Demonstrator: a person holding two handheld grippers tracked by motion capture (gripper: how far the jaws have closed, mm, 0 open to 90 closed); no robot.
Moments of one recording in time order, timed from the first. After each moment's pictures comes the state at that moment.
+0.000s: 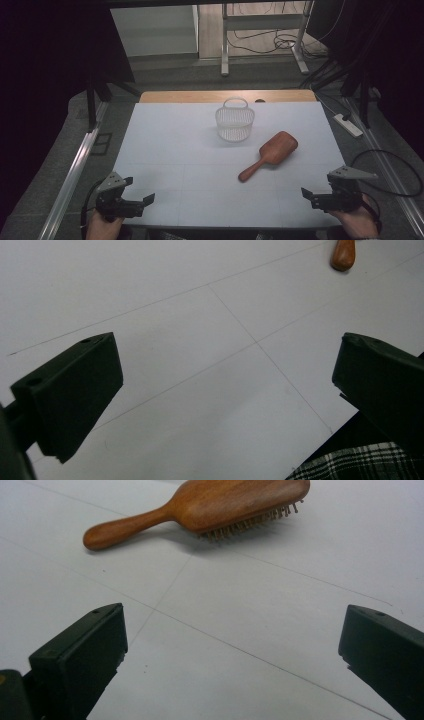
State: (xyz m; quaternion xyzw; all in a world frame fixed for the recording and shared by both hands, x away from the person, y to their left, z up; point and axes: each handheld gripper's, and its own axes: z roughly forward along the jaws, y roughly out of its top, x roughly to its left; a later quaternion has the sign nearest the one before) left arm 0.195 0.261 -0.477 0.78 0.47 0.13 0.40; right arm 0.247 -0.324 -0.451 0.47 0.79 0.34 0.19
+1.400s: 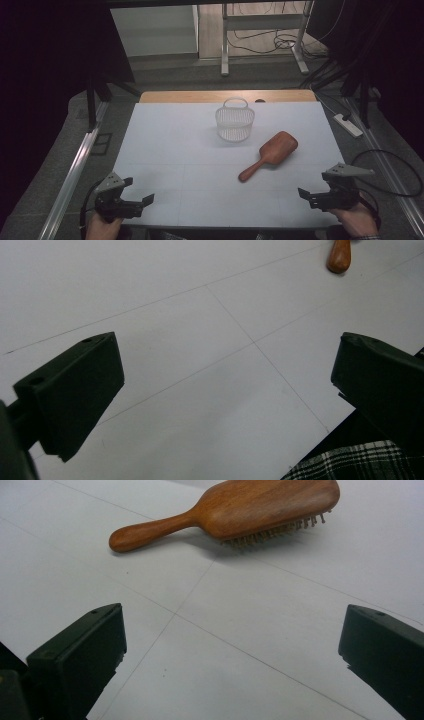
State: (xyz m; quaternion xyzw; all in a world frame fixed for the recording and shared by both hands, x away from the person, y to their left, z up) left arm 0.194 0.263 -0.478 0.77 0.47 0.13 0.41; right arm 0.252 -0.319 -0.446 0.45 0.80 0.36 0.16
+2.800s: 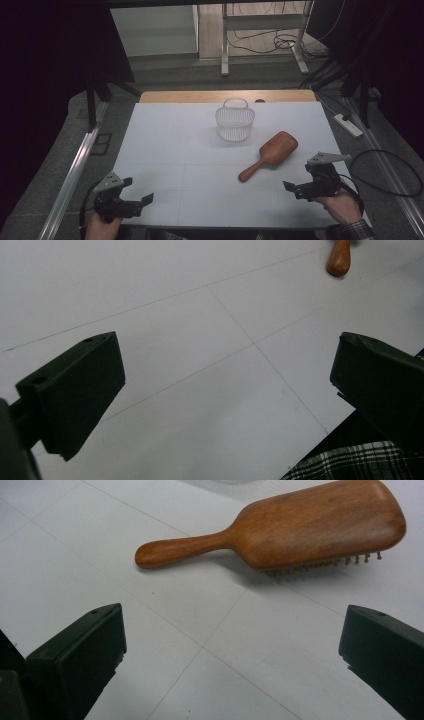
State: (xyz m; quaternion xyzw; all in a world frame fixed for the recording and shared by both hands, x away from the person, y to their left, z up) left arm 0.194 0.265 -0.478 0.77 0.48 0.12 0.41; right arm 0.280 -0.284 -0.441 0.41 0.83 0.35 0.13
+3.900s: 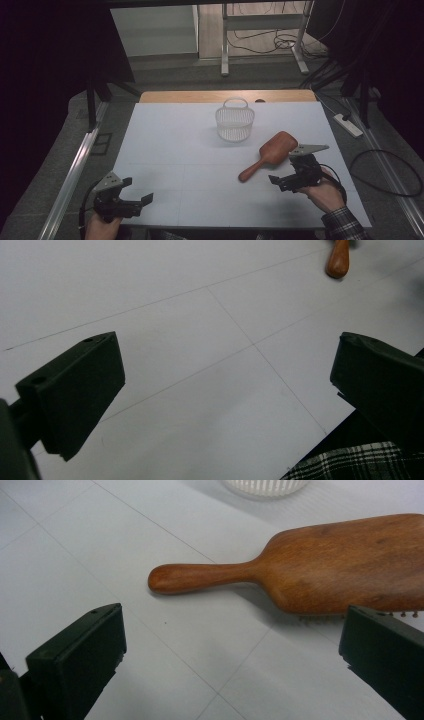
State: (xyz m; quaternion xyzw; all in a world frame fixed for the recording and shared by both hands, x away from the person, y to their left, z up) left arm 0.194 0.267 -0.478 0.76 0.48 0.12 0.42; right arm 0.305 -0.248 -0.444 0.38 0.85 0.34 0.12
